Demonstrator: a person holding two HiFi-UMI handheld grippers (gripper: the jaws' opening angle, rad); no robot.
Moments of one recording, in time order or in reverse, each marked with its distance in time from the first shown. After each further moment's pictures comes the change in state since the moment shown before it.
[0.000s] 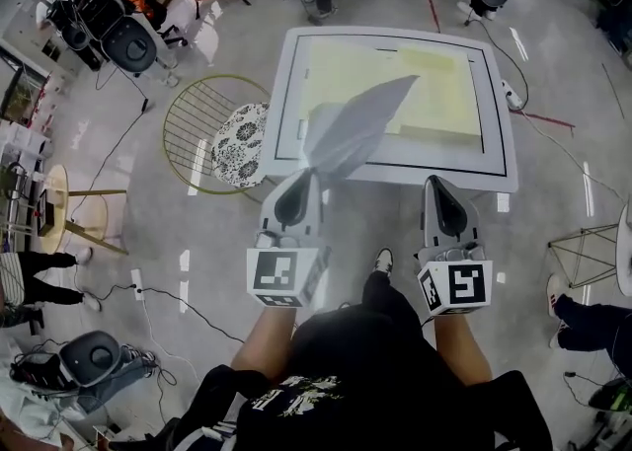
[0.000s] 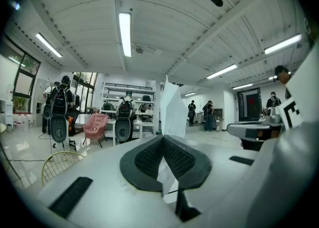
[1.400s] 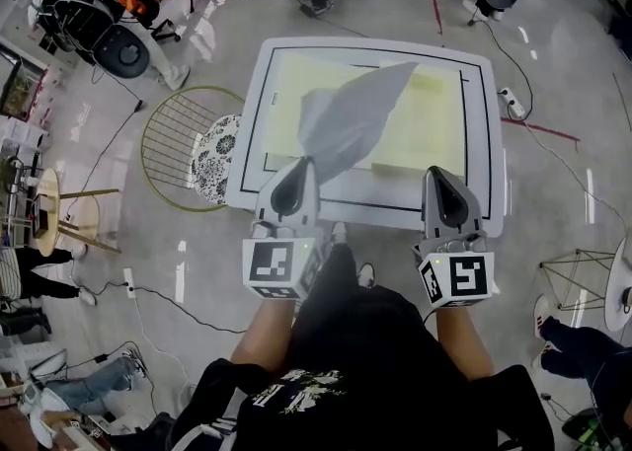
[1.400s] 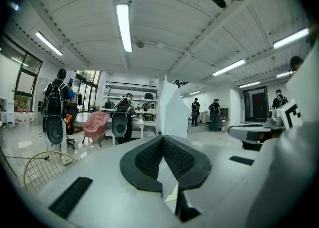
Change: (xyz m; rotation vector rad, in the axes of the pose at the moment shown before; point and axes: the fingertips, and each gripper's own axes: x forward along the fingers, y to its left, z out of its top) left arm 0.144 -0.029 0.005 -0.014 0.013 0.051; right arm 0.091 -0.123 -0.017 0.004 0.021 0.046
